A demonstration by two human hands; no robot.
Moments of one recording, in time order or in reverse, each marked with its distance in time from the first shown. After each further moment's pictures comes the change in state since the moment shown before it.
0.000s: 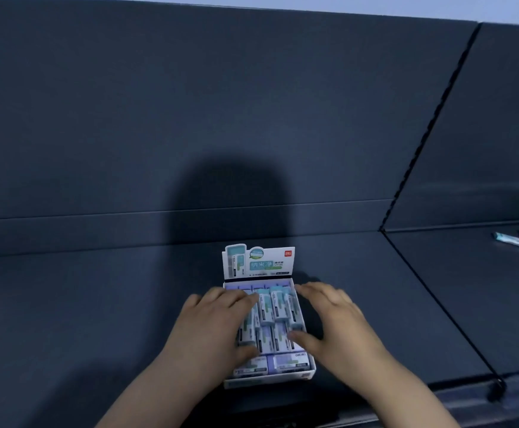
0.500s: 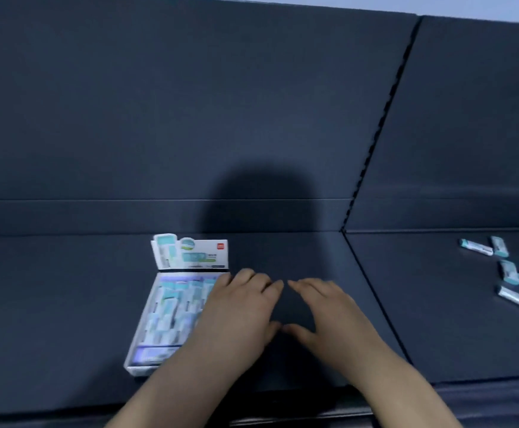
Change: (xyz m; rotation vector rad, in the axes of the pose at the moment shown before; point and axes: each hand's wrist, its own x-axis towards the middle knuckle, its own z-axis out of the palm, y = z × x) left_hand 0.064 0.133 0.012 0.105 0.037 0.027; right_hand -0.017 0.092 -0.052 -0.101 -0.088 -0.096
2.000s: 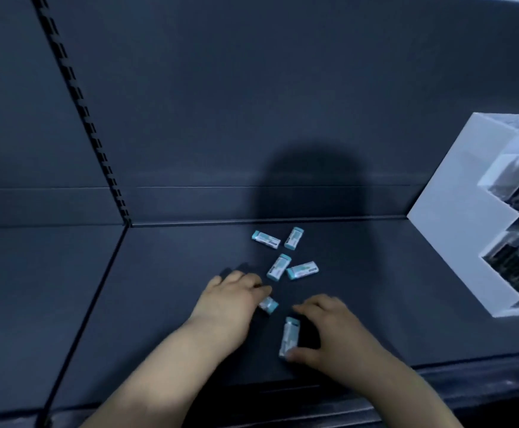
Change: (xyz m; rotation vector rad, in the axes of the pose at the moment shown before) left_hand 0.240 0.373 0.073 -0.063 -0.126 0.008; right_hand -0.145 0.430 -0.119 0.052 -0.135 0.088
